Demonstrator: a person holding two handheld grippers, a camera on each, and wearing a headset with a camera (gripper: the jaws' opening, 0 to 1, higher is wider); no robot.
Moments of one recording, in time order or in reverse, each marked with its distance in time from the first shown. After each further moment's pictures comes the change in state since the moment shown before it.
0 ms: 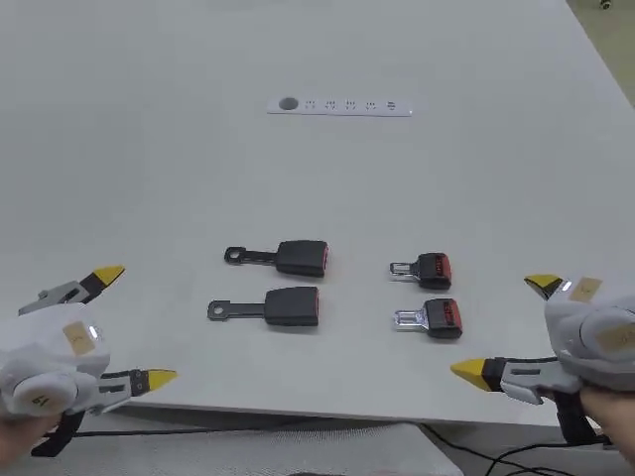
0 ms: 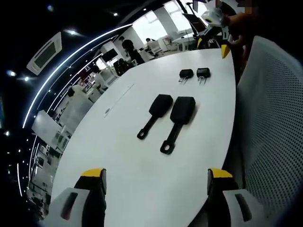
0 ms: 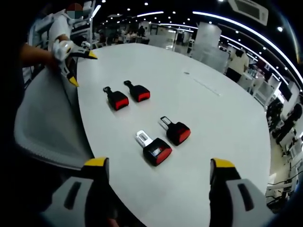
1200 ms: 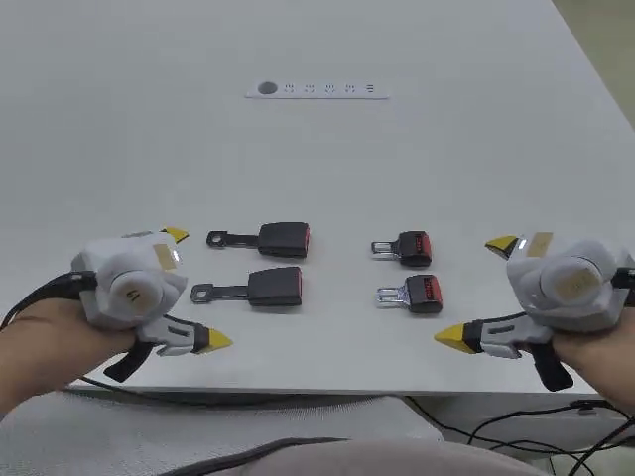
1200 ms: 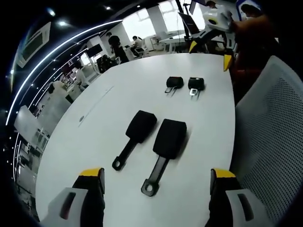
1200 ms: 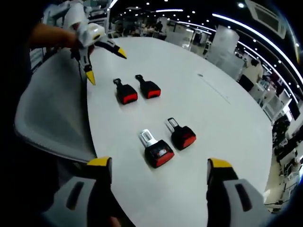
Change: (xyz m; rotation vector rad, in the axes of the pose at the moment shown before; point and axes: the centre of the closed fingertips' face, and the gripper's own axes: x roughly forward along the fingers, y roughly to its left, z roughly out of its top) left arm 0.066 -0.026 0.073 -0.052 0.005 -0.203; right arm 0.010 0.006 0.011 -0.158 0.040 0.080
